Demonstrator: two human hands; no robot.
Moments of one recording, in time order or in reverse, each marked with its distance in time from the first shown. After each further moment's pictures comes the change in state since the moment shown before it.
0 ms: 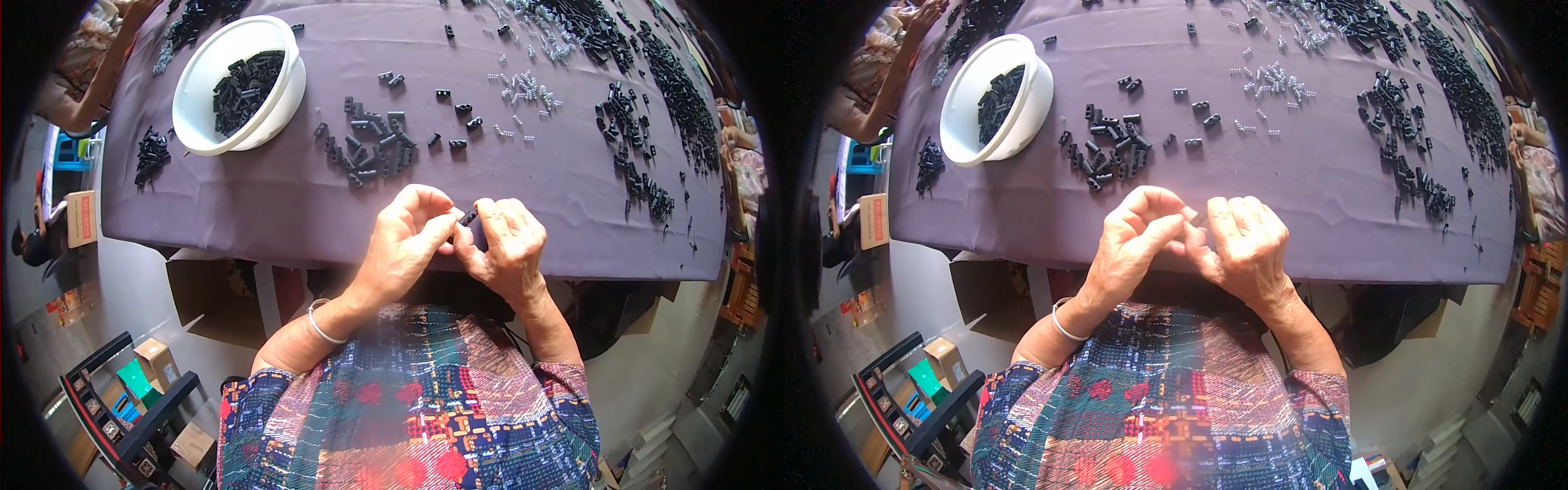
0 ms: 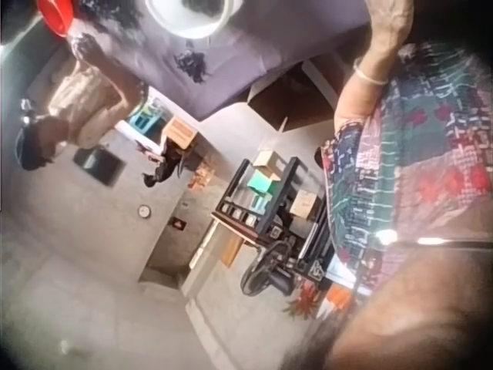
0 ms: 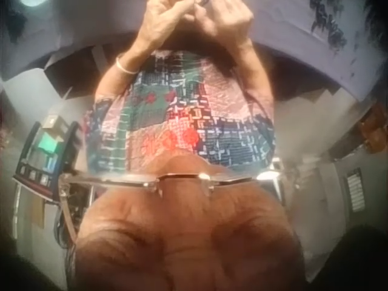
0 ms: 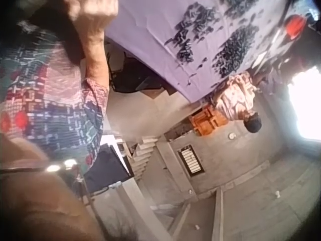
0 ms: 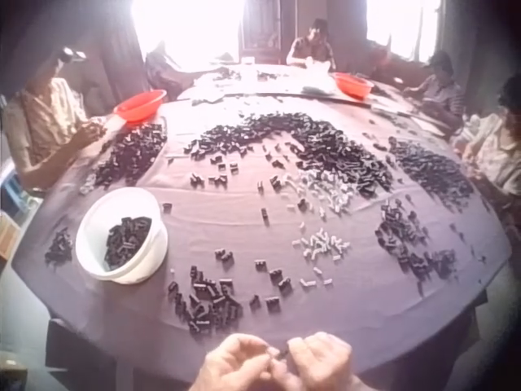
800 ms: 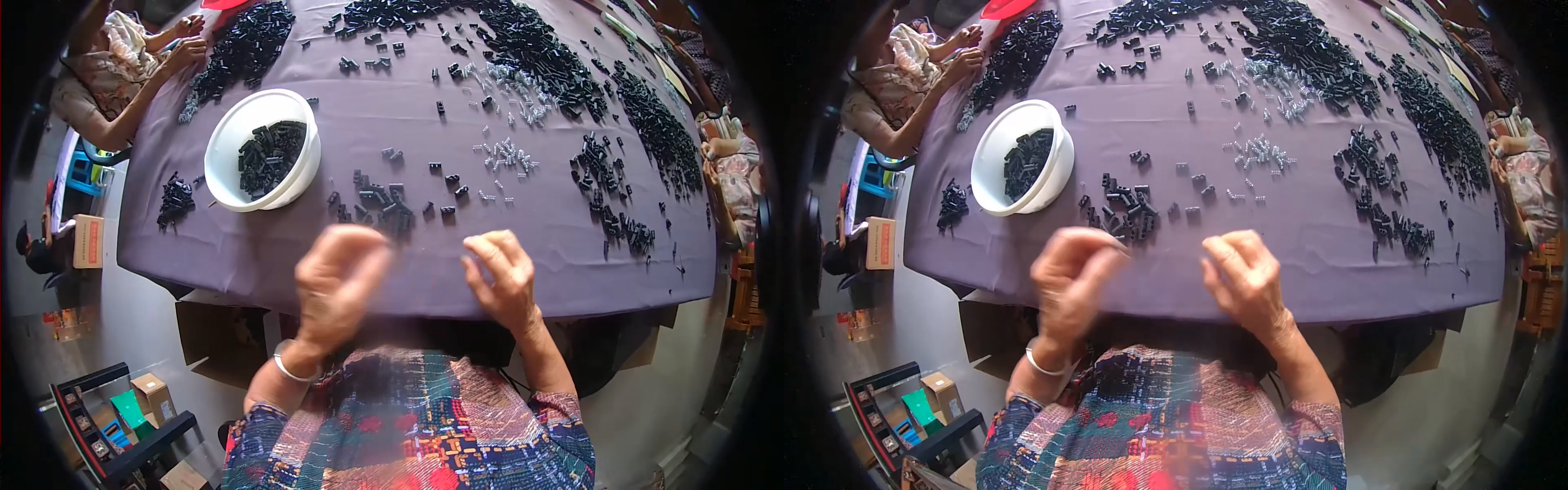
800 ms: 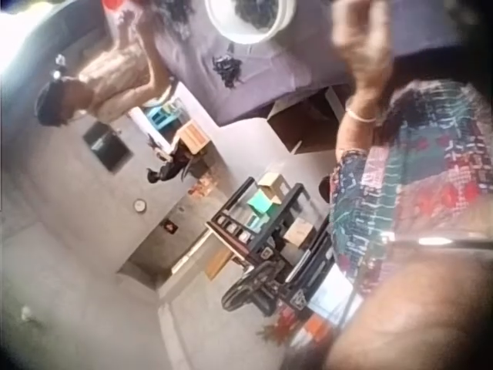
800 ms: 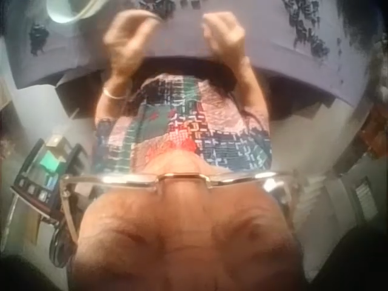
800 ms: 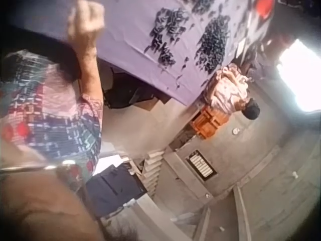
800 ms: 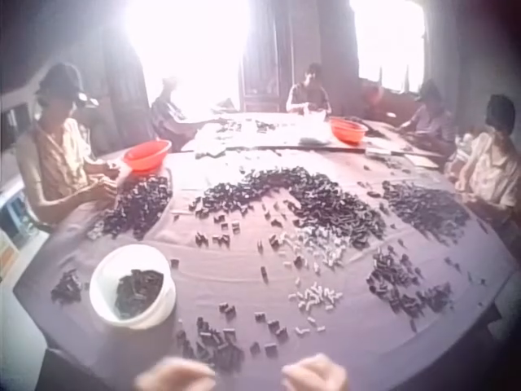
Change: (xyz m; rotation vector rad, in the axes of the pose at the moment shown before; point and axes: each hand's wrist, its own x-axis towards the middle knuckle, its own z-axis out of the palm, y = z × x) left_hand -0.018 0.050 -0.032 0.515 0.260 0.533; right_hand 0.013 0.015 -0.010 0.223 0.063 0.004
